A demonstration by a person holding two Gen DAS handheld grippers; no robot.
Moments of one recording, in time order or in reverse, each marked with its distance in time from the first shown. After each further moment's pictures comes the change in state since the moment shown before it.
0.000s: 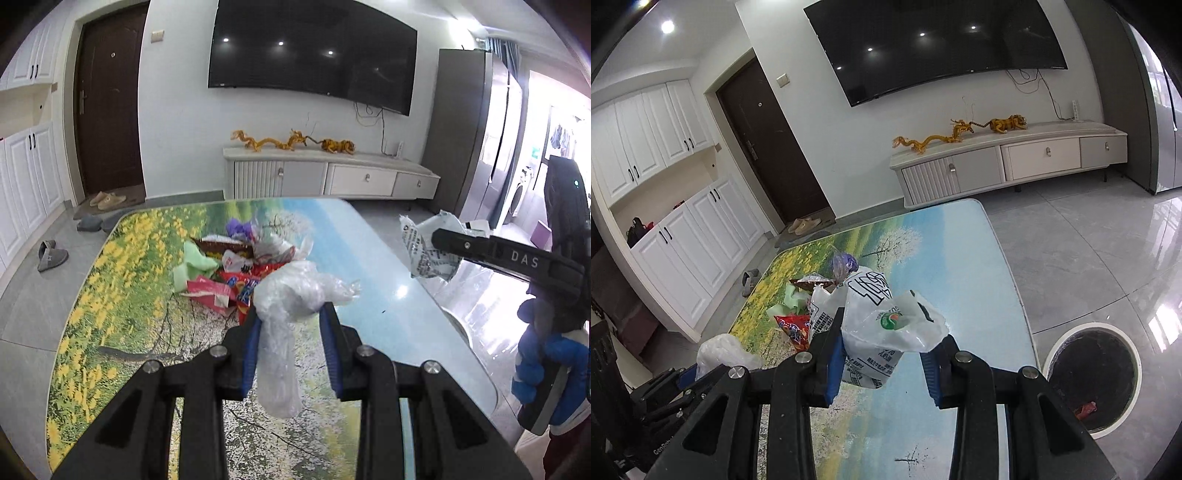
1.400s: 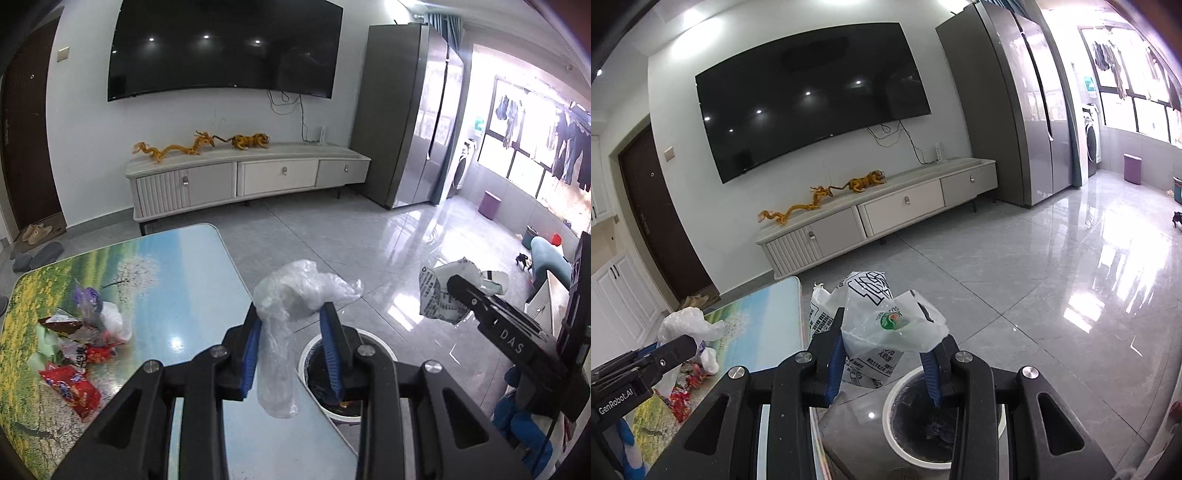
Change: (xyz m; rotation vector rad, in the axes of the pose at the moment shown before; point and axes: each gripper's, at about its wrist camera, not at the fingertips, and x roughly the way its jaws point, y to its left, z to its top) left arm 0.090 -0.204 0.084 0.135 0.071 -0.234; right arm -0.101 -0.147 0.007 0.174 -0.230 -0.454
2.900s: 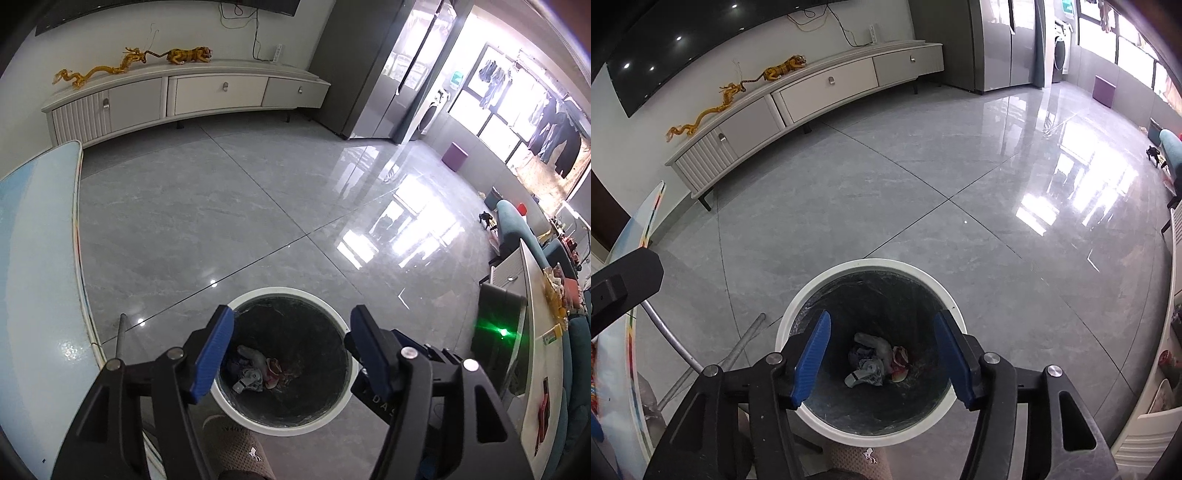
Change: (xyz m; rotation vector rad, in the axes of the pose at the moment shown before) left arm 0.193 -0.071 -0.018 -0.020 0.286 -0.216; right arm 0.153 -0.100 -0.065 0.094 0.434 -0.216
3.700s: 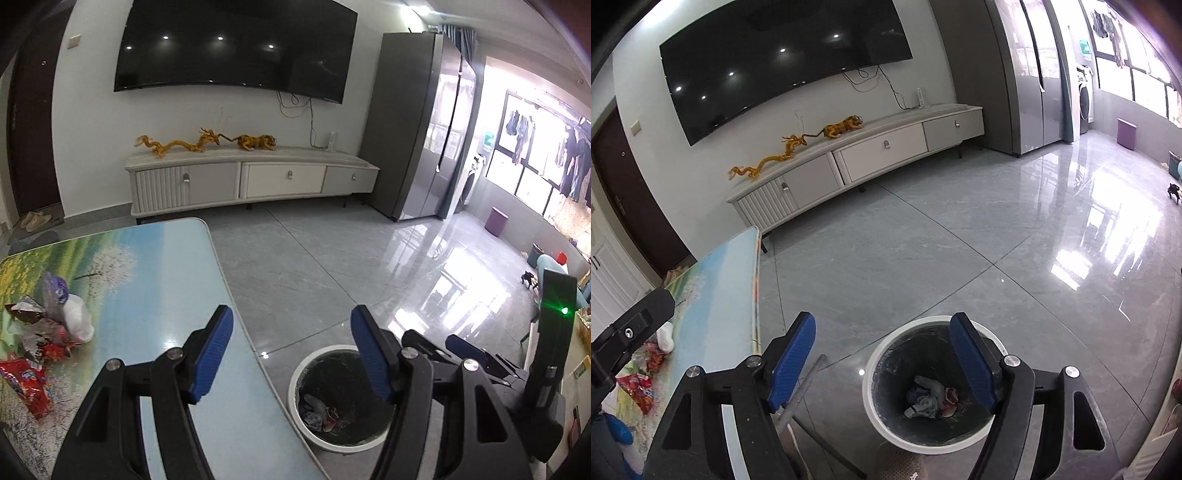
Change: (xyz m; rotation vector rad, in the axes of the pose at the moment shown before) left arm -0.154 0.037 -0.037 -0.045 -0.364 0.240; right arm -0.100 0.064 0.000 -0.066 -0.245 0.169
